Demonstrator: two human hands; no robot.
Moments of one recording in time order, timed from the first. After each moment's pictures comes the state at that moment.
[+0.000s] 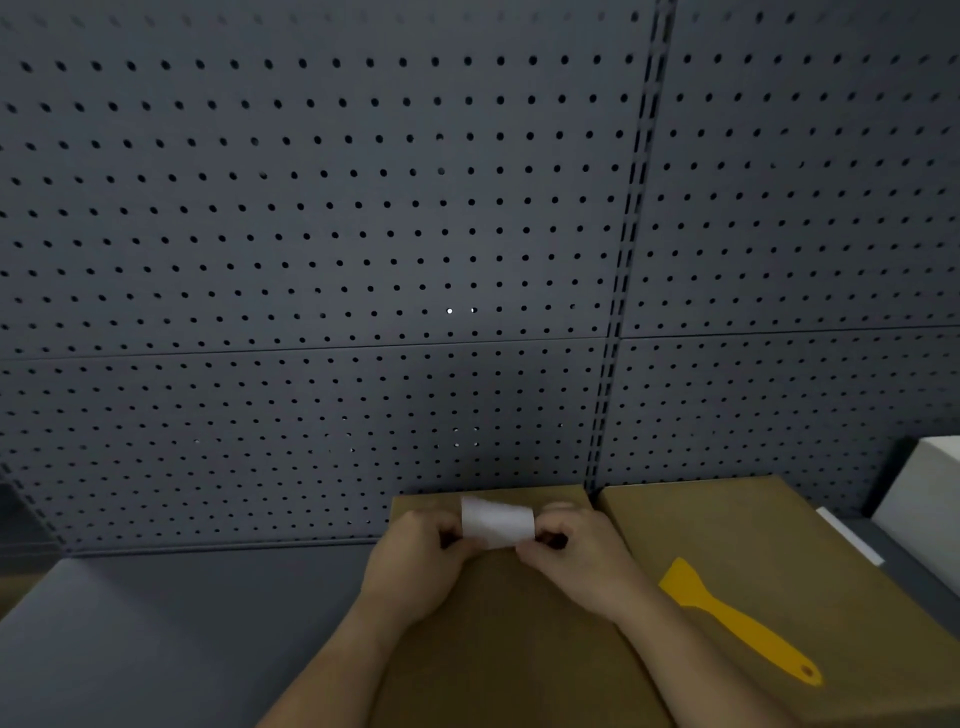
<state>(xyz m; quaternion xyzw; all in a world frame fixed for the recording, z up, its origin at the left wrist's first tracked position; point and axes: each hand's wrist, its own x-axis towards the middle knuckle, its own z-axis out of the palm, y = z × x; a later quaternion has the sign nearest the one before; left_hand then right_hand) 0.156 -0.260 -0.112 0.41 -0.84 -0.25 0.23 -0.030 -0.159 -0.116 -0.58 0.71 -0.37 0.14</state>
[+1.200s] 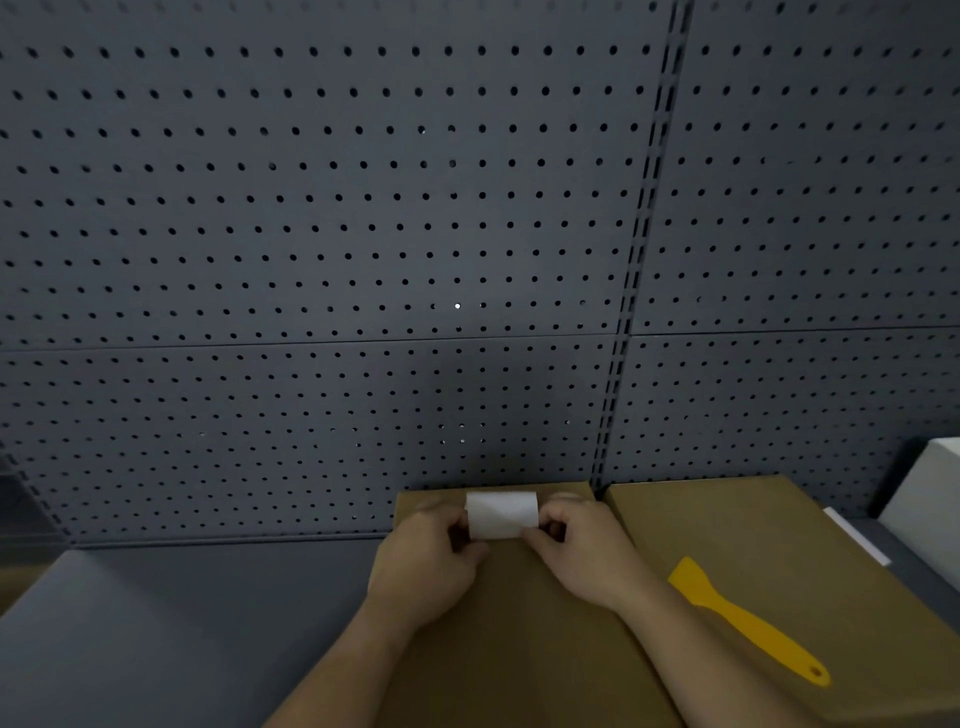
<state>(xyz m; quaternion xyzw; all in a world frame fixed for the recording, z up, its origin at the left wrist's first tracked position) 0.156 -0.252 -0.110 0.44 -0.84 -0.22 0.22 -0.031 -0.168 -0.117 -0.59 0.72 -0.34 0.09</state>
